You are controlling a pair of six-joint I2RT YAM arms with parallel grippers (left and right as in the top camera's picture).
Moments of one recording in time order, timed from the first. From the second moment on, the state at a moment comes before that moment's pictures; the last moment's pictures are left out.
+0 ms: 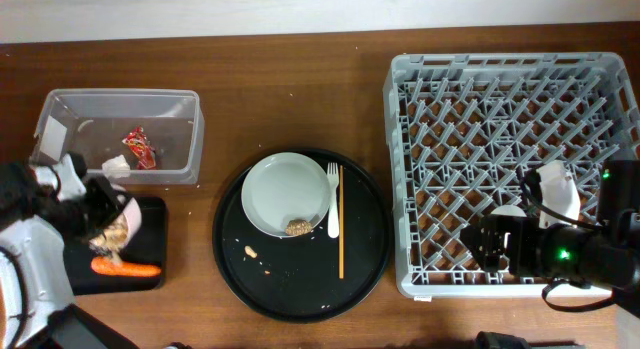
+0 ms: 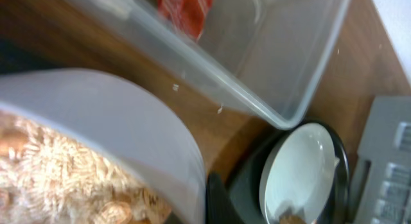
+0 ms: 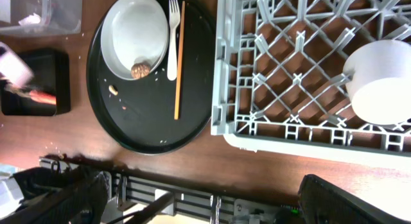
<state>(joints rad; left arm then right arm) 0.66 1.50 1.07 -0.82 0.58 -0.04 -0.20 1.04 1.52 -1.69 -0.46 -0.06</state>
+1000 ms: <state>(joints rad) 1.03 1.51 0.72 -0.99 1.40 0.69 -0.20 1.04 1.52 -1.69 -0.46 -0.05</state>
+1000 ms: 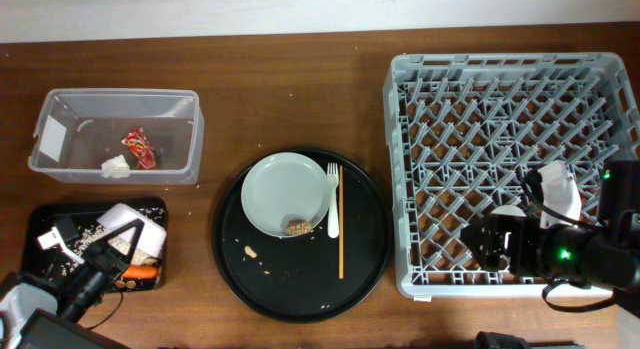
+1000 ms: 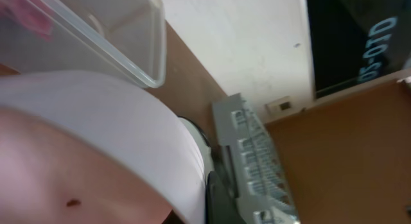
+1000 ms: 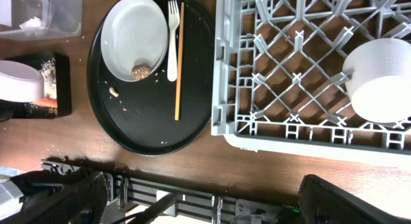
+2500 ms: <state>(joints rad) -0.56 2.13 1.19 0.78 0.97 -0.99 -0.20 1.04 1.66 -1.69 -0.24 0.26</state>
